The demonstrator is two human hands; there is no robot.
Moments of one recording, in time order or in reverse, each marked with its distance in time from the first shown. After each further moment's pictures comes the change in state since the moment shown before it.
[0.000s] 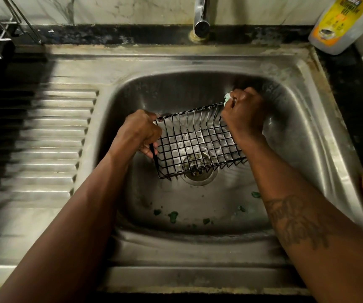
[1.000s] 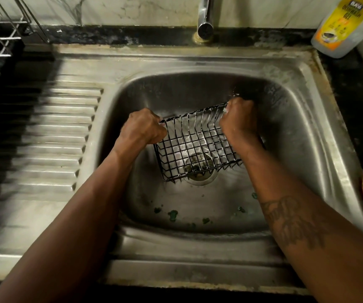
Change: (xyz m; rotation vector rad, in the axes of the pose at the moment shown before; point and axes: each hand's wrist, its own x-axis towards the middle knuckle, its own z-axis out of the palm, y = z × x) left_hand 0.009 -0.011 -0.006 0.405 0.289 0.195; right_hand -0.008 -0.013 0.001 -0.131 -0.275 0.111
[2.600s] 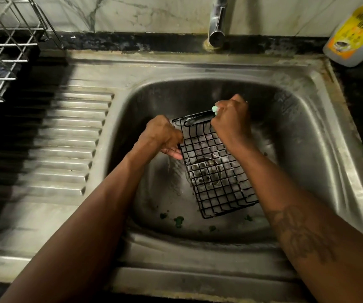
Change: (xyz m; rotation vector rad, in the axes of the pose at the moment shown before) left_hand 0.007 0.010 0.013 -0.629 -0.274 -0.133; right_hand 0.005 -0.027 0.012 0.162 -0.015 -0.168
